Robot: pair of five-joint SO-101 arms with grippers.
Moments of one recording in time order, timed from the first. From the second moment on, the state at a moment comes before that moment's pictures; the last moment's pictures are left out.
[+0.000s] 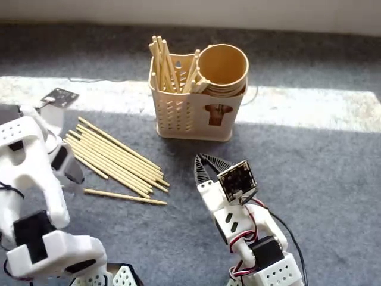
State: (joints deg) left arm -31.2 -4.8 20.4 84.3 -41.3; right arm -30.5 -104.2 95.9 31.2 9.9
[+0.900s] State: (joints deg) left arm -4.3 -17.0 49.8 66.0 -60.9; right arm -29.0 -104.2 95.9 31.2 9.9
